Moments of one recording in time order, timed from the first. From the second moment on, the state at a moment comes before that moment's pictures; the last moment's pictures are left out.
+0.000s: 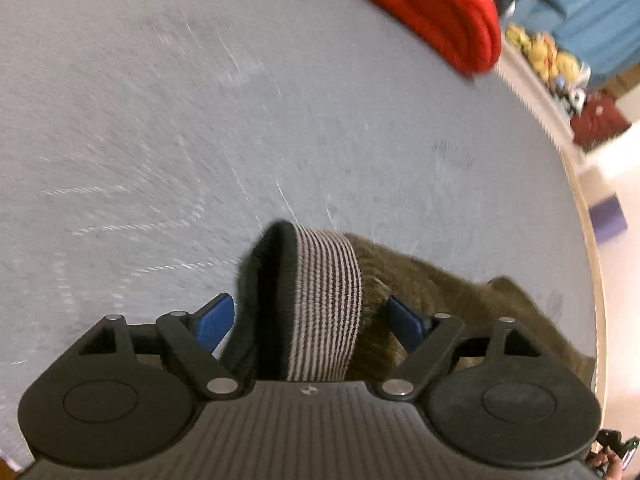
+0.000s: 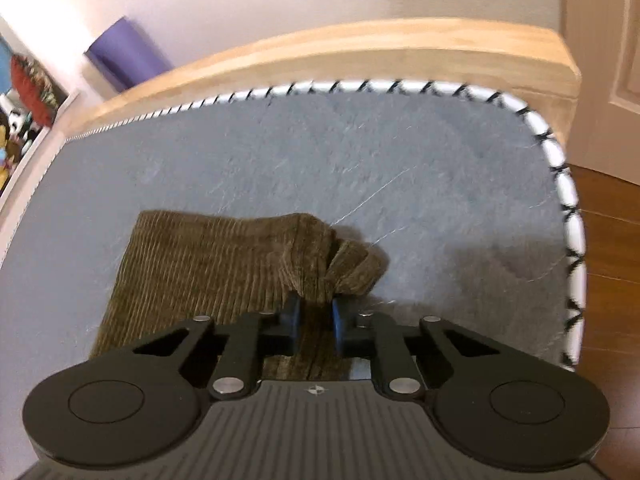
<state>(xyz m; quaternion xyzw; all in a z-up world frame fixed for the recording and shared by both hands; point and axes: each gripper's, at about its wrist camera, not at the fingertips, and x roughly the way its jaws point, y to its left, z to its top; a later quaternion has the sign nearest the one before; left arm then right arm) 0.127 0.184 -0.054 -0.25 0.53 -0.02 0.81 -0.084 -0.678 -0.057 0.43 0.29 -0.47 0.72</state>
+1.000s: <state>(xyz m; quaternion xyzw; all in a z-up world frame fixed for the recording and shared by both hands) 0.183 0.225 -0.026 -0.08 0.47 0.00 0.88 -0.023 -0.620 -0.065 0.37 0.35 -0.42 0.75</state>
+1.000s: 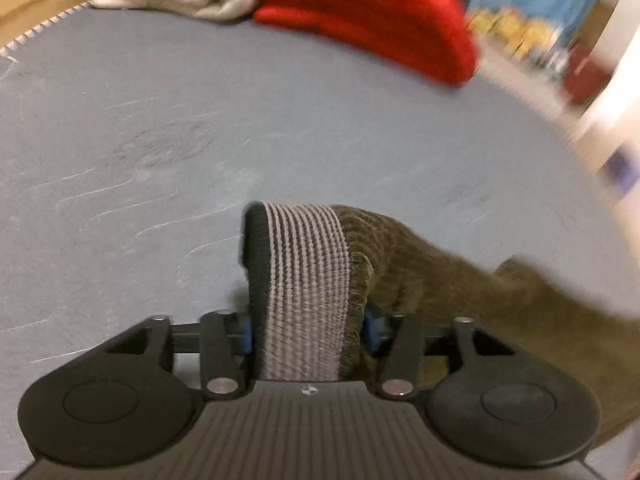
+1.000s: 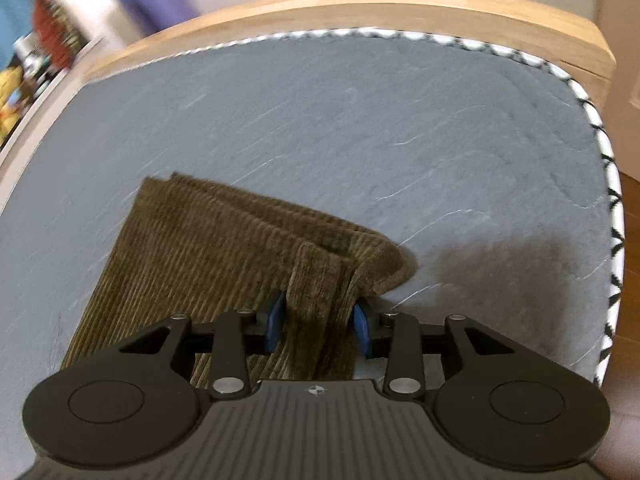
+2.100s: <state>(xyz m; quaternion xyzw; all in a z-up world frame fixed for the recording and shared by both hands) 0.099 0.113 0.001 0.08 0.38 -0.03 0.92 -0.046 -0.595 -0.019 0.27 0.29 -0.47 0.79</state>
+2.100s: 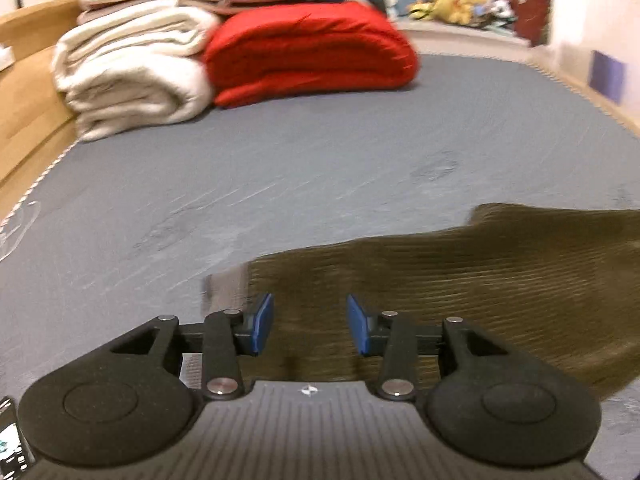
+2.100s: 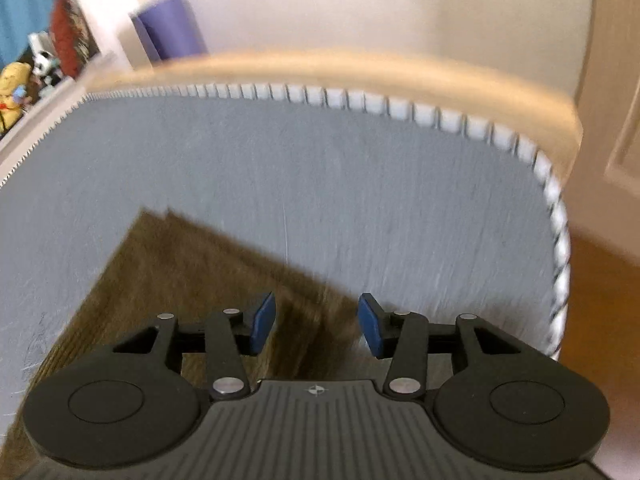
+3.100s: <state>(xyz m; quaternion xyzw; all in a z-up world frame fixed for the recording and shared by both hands) 0.111 -0.009 -0.087 0.21 0.53 -0.16 0.81 -0.026 -0.593 -0.046 0.28 0.38 -0.35 0.80</state>
